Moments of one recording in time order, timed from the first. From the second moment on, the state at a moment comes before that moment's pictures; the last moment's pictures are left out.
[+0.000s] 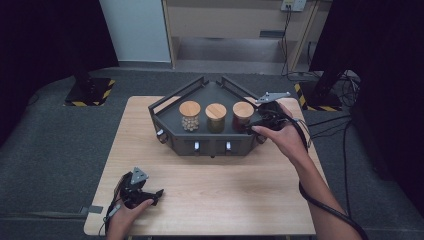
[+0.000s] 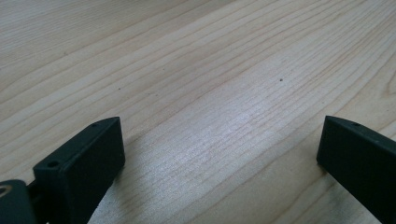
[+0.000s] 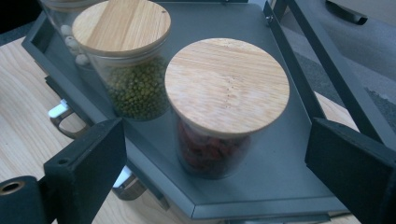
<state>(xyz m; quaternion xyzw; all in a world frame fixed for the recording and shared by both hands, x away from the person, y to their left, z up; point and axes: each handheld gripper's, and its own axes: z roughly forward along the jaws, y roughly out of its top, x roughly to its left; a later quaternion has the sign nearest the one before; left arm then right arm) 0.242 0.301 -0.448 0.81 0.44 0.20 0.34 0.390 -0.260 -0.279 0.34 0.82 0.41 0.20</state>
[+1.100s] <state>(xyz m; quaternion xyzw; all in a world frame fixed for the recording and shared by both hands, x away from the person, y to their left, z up) 0.242 0.301 -0.448 0.81 0.44 0.20 0.34 0.339 -0.294 -0.301 0.34 0.82 0.41 0.20</state>
